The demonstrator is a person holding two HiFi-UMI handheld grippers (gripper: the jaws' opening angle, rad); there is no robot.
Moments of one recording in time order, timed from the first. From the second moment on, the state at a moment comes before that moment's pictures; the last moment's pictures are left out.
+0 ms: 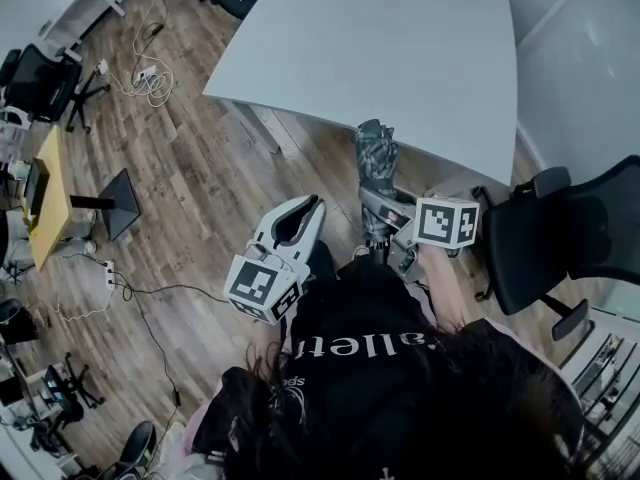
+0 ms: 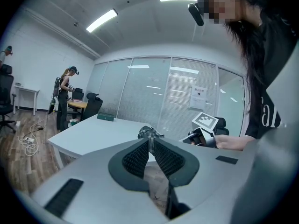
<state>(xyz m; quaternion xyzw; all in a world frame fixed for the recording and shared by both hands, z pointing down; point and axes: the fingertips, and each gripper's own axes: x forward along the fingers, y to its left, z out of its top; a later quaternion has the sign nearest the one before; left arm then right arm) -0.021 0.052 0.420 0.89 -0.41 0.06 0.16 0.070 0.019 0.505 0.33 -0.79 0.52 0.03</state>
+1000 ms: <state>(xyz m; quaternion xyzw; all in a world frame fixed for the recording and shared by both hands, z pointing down) 0.041 0.057 0.416 0.89 -0.42 0.06 0.14 0.123 0.028 0.500 0.31 -0.80 0.52 0.02</state>
